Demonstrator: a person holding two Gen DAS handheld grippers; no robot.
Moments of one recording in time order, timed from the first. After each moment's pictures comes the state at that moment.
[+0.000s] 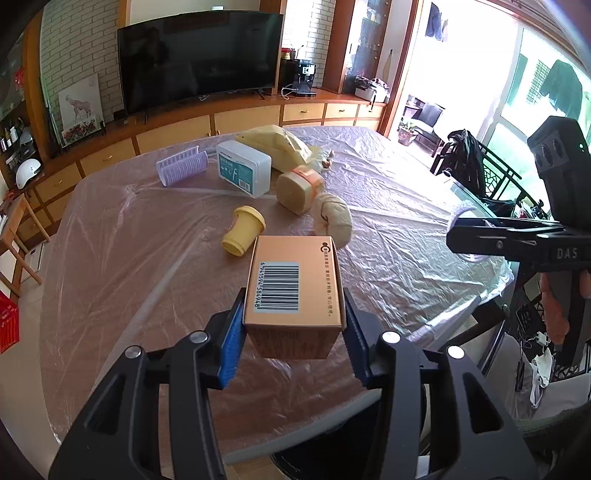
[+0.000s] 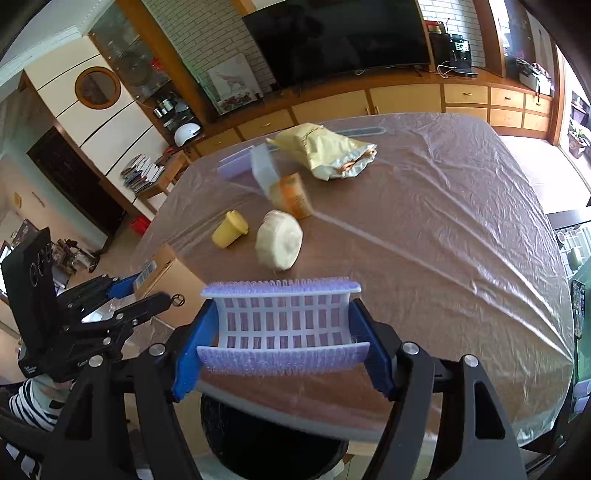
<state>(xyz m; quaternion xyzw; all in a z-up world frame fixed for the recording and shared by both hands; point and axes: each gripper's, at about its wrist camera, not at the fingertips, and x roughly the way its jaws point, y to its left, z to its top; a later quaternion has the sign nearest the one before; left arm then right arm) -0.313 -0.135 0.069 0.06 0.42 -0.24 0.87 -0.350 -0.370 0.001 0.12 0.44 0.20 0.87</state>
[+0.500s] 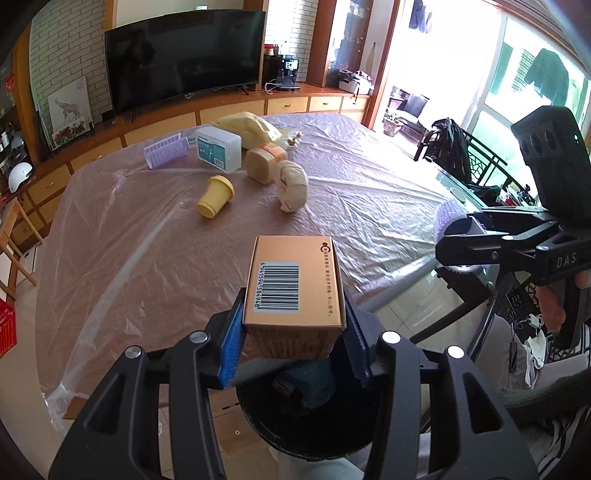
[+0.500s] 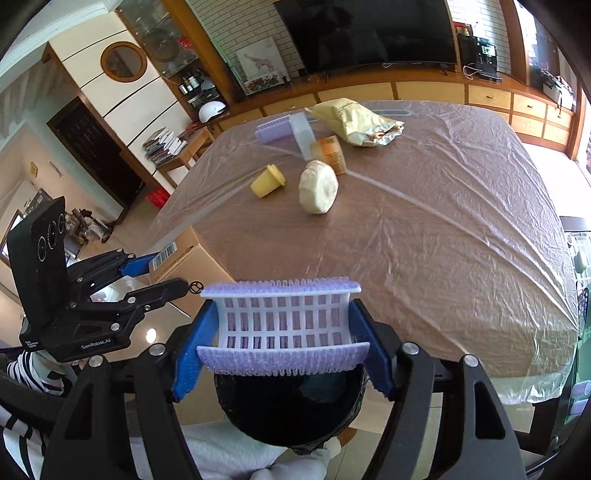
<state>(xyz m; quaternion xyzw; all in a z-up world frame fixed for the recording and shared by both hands) -0.370 -0.141 0.069 0.07 0.43 -0.27 0.86 -0.405 -0.355 -0.002 0.08 0.46 0.24 0.85</state>
